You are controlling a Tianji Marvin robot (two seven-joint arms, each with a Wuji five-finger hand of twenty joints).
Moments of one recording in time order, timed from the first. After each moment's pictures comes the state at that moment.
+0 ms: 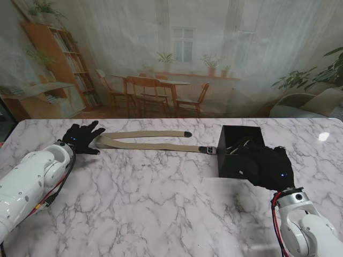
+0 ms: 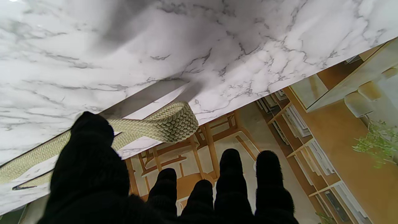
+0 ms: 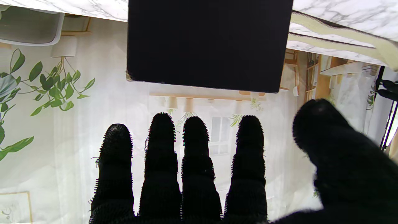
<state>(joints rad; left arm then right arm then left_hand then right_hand) 1.05 -0.96 -1.01 -0.95 1.21 -0.16 0.09 -1.85 -1.07 1.52 -1.69 -1.21 -0.08 -0.44 0.77 -0.19 -0.01 0.00 0.19 0.07 0.02 0.28 0.13 0.11 0.02 0.09 0.34 0.09 0.18 0.37 0.08 0.15 0.60 0.45 0.34 -0.49 0.84 -0.13 0.55 -0.24 0.49 0.31 0.74 0.07 0.31 0.27 0.71 0.11 0.23 0.27 0.28 0.31 0.99 0.33</state>
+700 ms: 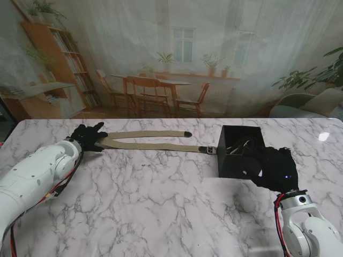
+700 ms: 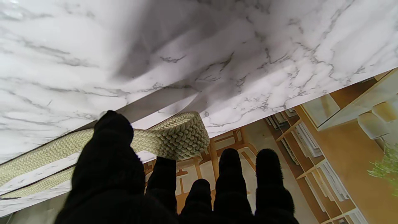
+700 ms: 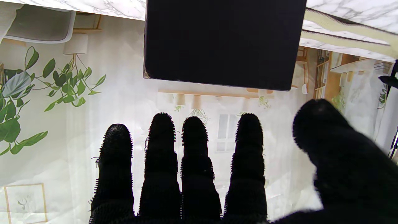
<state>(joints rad) 0.82 -1.01 -0.64 -0.70 0.93 -0.10 0.14 -1.87 -1.08 1.54 -1.69 -1.21 -0.07 -0.47 0.91 -0.16 -0.01 0.00 0.34 0.04 0.20 0.42 0.13 0.08 0.03 0.11 0.34 0.08 0.18 0.37 0.08 0.15 0.64 0.48 0.34 -0.49 0.84 -0.13 0.57 -0.23 0.50 0.32 0.74 0.08 0.31 0.27 0.71 0.11 0.23 0.27 0.28 0.31 0.99 0.34</state>
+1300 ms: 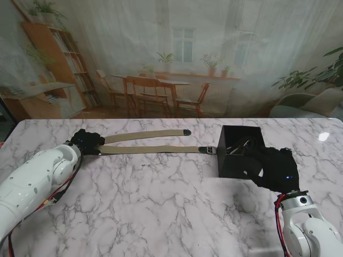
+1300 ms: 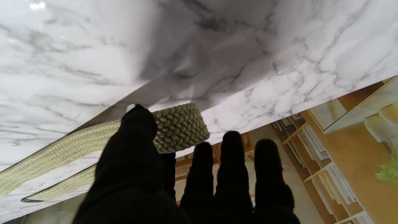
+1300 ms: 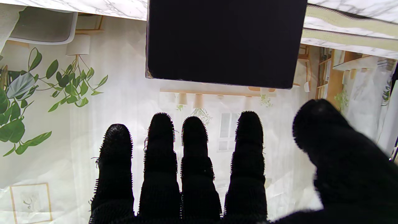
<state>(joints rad) 0.92 -0.99 -0.79 -0.81 1.05 -0.13 0.09 -1.87 -1.08 1.55 -1.69 -1.20 -0.06 -0.48 1.08 -0.22 0.03 0.00 0.40 0.00 0.83 0.93 0.45 0.11 0.27 0.33 0.50 0.12 0.28 0.48 0.15 0.15 0.78 0.53 0.34 -0.49 0.84 -0.13 0.59 -0.23 0.50 0.33 0.74 0.08 0.31 0.28 0.71 0.12 0.23 0.27 0.28 0.31 0.98 0.35</state>
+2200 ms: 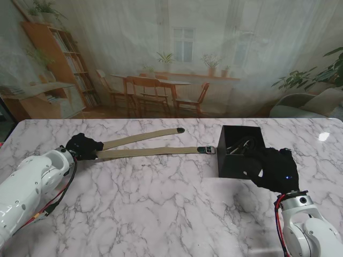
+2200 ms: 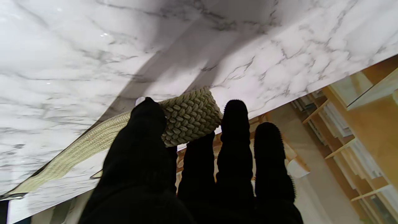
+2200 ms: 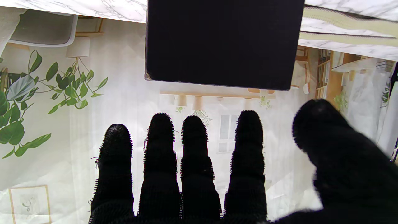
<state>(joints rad) 1.14 -0.96 -1.11 -1.03 1.28 -0.31 0.08 -1.88 -1.08 1.55 -1.70 -1.20 -0.06 -0.46 1.14 -0.29 0.05 -0.01 0.48 0.01 0.90 0.88 0.87 0.09 0.31 0.64 0.79 0.16 0.52 0.71 0.31 0.18 0.98 0.57 0.34 -0.49 0.84 -0.13 0.61 -0.23 0.50 0.33 0.75 0.08 0.31 0.28 0.71 0.12 0.23 0.27 0.27 0.31 0.98 0.35</state>
